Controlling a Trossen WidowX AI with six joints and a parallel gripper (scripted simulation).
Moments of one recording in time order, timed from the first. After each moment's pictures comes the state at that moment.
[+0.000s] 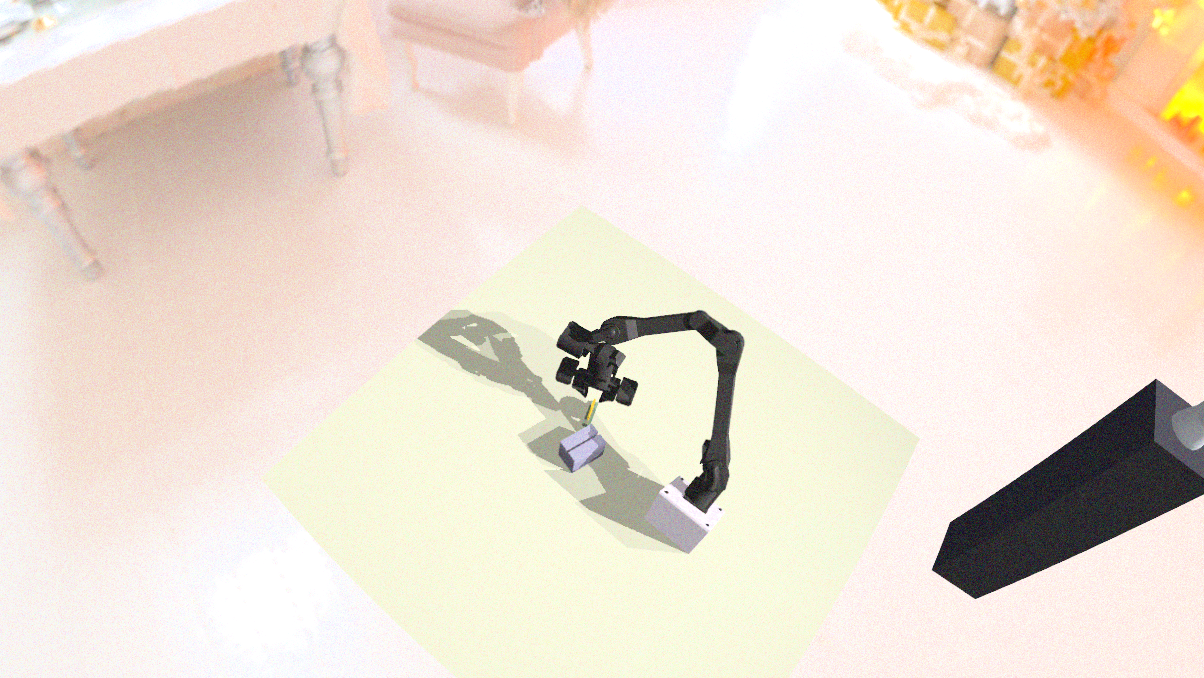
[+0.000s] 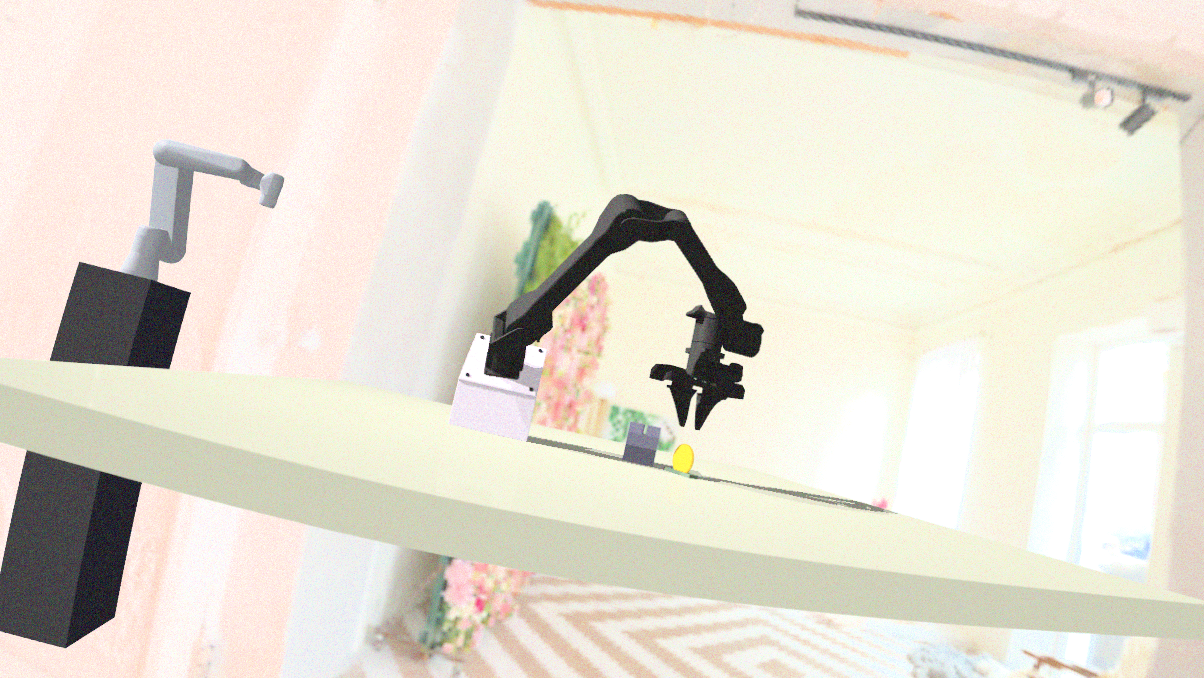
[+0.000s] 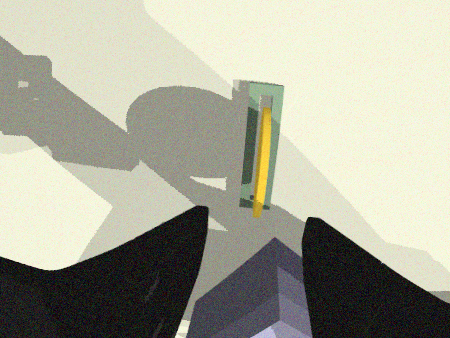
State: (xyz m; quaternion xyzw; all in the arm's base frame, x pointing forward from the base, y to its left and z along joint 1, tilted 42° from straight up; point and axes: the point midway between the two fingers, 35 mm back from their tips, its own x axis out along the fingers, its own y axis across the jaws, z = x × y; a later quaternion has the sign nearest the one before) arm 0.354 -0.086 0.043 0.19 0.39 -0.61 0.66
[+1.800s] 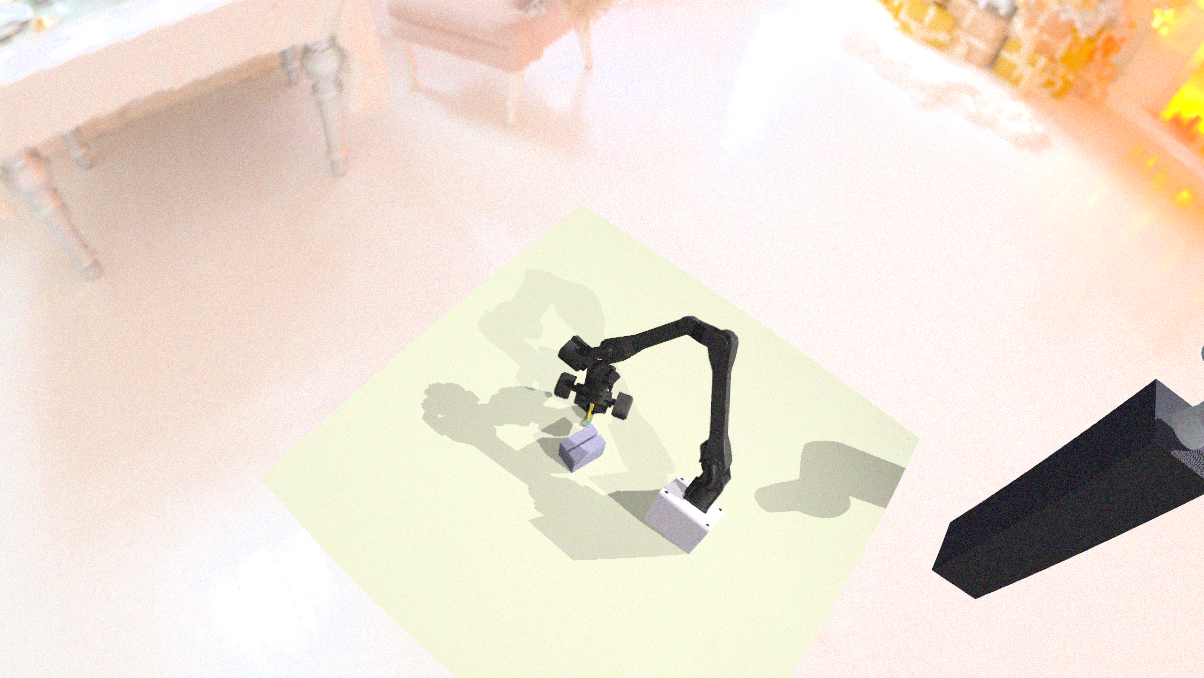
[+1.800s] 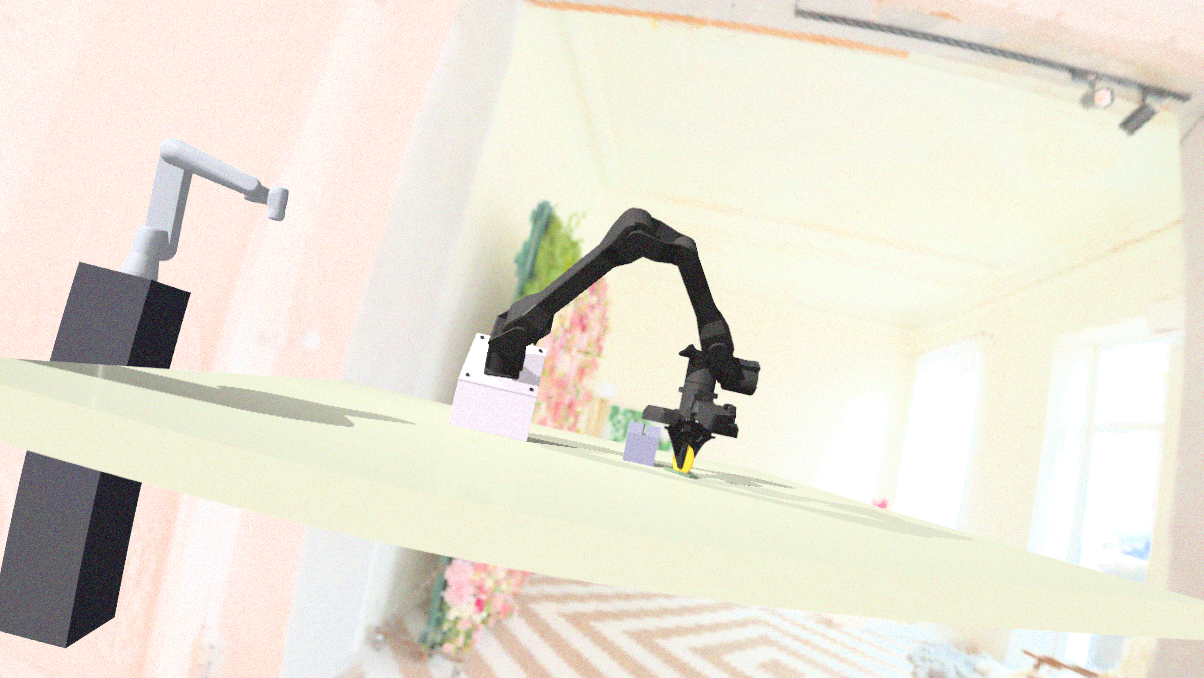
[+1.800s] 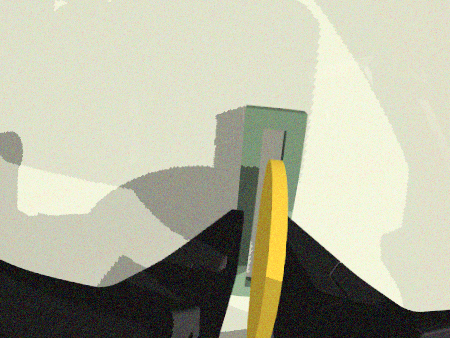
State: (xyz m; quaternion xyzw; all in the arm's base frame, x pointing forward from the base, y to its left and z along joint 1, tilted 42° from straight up) arm 0.350 -0.138 -0.011 0.19 0.39 -0.61 0.66
